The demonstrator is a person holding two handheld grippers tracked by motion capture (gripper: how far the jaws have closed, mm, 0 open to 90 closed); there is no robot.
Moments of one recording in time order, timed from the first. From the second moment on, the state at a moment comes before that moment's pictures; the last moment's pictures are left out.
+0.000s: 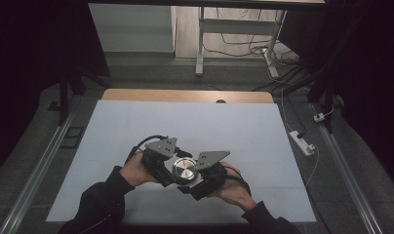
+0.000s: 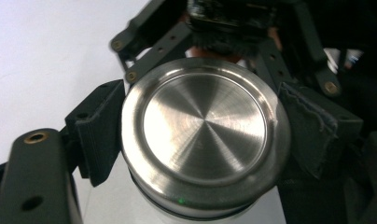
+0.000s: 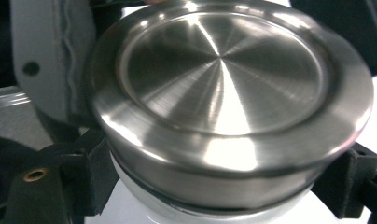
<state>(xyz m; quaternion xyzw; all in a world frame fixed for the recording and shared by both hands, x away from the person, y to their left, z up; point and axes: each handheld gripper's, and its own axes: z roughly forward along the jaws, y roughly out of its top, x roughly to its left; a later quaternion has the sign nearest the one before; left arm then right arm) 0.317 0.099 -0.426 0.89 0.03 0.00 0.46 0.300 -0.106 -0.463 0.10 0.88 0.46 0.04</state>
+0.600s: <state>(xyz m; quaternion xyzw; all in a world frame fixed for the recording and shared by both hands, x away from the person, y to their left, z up) 0.313 0.095 -0.415 0.87 0.16 0.04 0.46 0.308 -0.114 -0.464 0.17 0.86 0.47 0.09</state>
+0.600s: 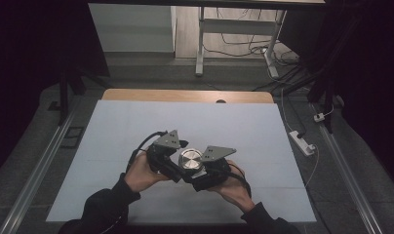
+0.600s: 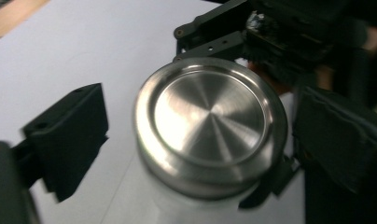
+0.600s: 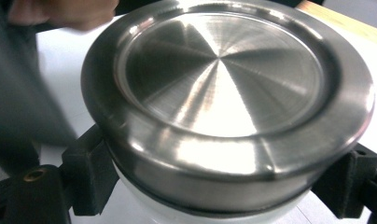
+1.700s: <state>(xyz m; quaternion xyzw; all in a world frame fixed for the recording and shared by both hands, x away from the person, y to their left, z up) 0.300 0.082 -0.426 0.87 0.18 0.10 0.45 0.304 -0.107 -0.467 0.17 0.87 0.46 0.11</state>
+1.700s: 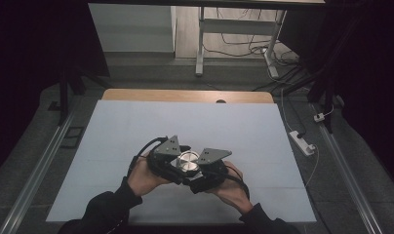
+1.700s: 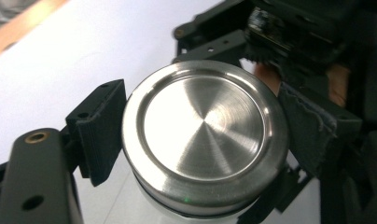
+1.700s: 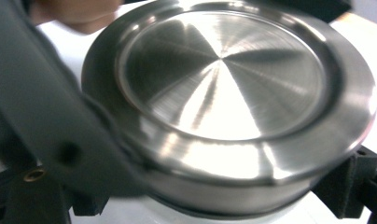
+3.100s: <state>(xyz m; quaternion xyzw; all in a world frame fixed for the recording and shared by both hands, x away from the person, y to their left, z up) 0.304 0.097 -0.411 0.87 0.14 0.03 0.46 0.300 -0.109 -0.457 0.17 0.86 0.48 0.08</state>
